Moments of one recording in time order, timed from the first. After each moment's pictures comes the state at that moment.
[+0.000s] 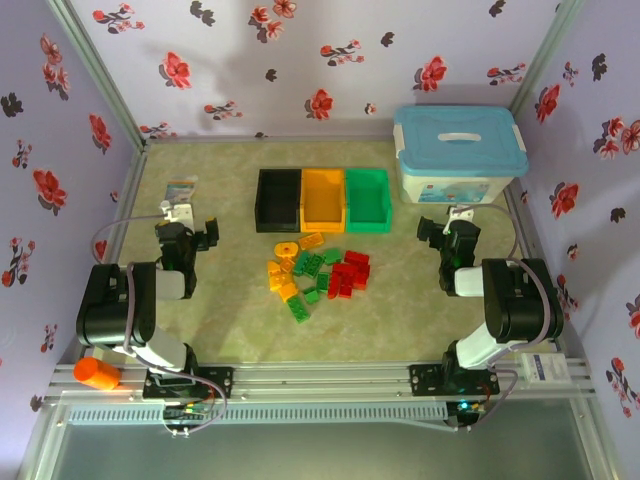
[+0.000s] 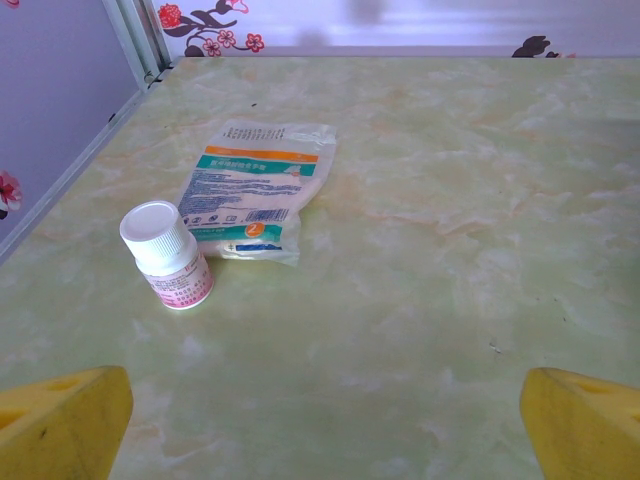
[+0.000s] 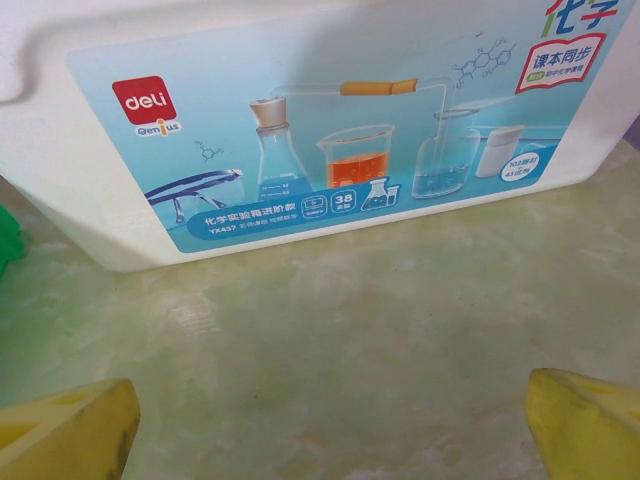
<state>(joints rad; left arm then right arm) 0.00 1.56 0.39 0.81 -0.13 0.01 0.01 1.57 0.39 0.76 0.13 0.13</state>
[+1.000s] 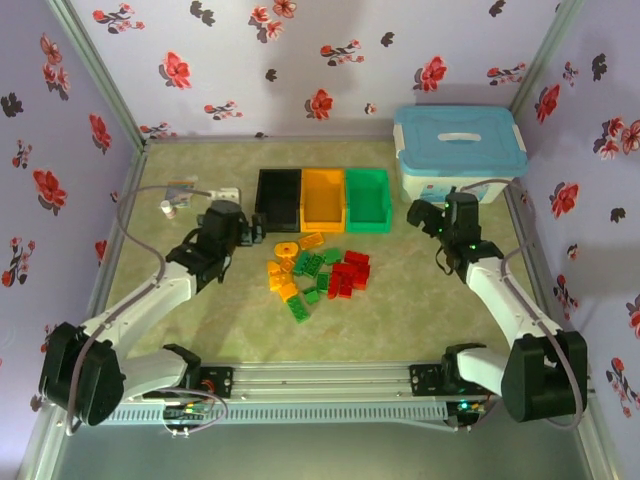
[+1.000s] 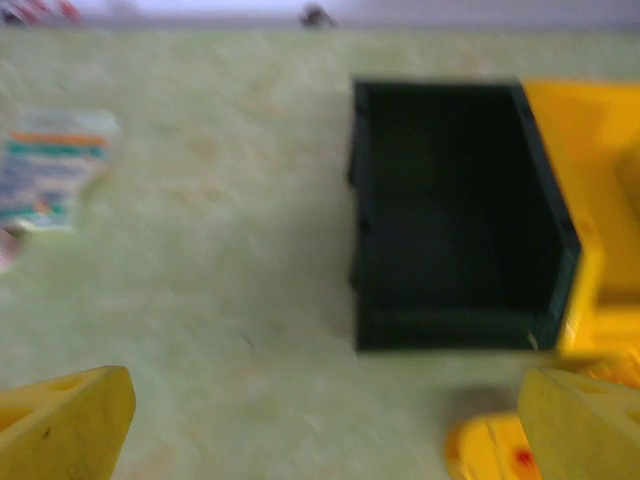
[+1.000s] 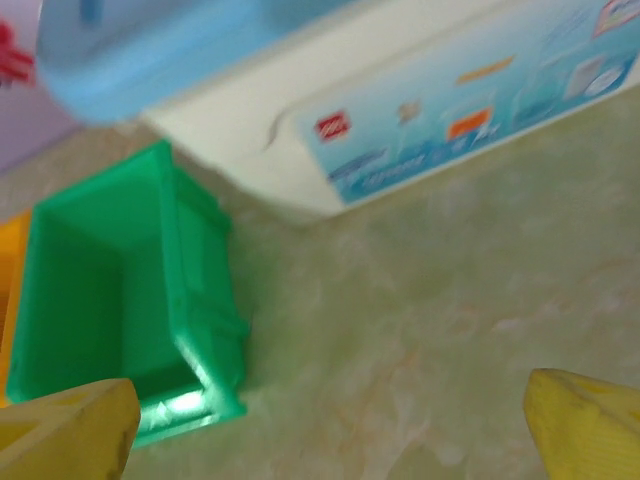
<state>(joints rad) -0.55 1.17 0.77 -0.25 -0.38 -0.32 0.17 1.15 0.73 -0.23 0.07 0.50</state>
